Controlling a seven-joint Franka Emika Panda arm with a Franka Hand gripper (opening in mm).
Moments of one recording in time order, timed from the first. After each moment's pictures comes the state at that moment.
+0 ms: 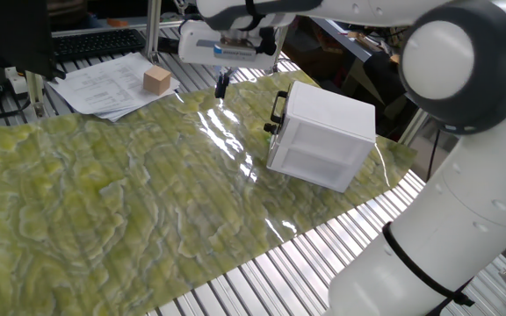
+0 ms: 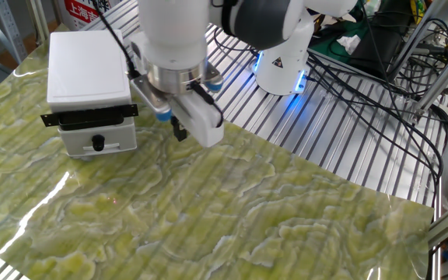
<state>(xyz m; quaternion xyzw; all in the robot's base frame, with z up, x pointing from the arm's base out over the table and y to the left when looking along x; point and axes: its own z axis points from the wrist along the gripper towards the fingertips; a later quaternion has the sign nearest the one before) 0.548 -0.022 0.304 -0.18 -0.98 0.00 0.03</state>
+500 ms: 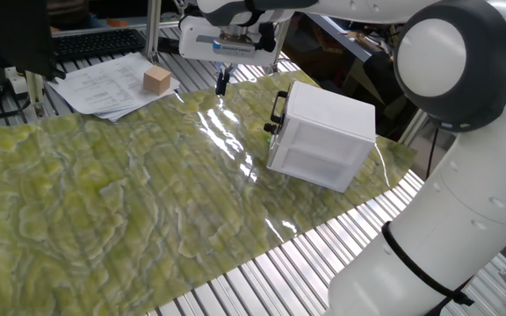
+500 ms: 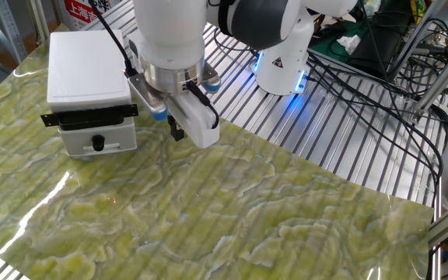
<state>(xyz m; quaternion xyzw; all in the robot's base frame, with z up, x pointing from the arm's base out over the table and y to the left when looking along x) 0.551 -0.025 0.306 -0.20 -0.98 0.00 0.02</state>
